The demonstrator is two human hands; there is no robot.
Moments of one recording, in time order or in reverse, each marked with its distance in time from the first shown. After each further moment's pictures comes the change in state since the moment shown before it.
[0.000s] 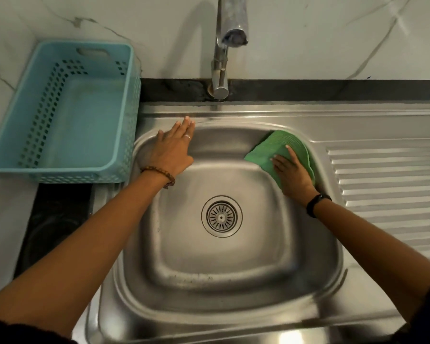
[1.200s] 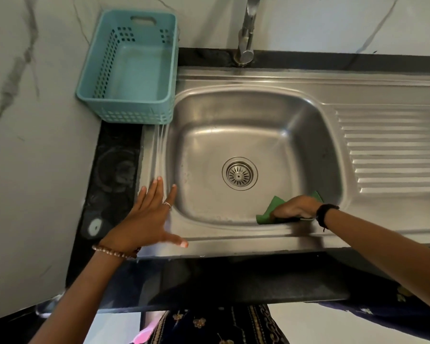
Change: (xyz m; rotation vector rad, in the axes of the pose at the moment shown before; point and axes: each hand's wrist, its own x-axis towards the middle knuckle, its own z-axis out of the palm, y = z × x) left_hand -0.276 -0.041 0.015 0.012 -0.567 -0.010; right_hand -0.150 -0.096 -0.028 1.149 -0.635 0.017
